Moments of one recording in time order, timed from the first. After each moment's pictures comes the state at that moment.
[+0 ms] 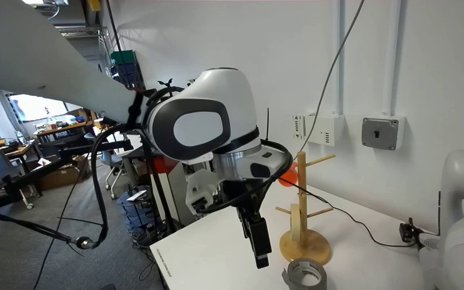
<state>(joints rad) -0.11 -0.04 -0.10 -2.28 -0.17 2.24 0.29</state>
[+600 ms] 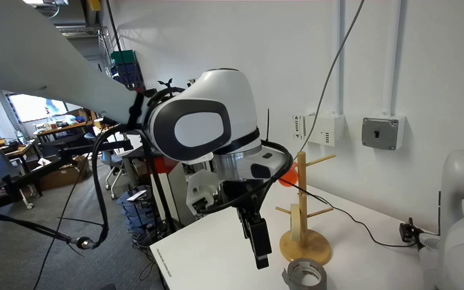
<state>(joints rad) -0.11 -0.03 -0.10 -2.28 -0.17 2.24 0.29</state>
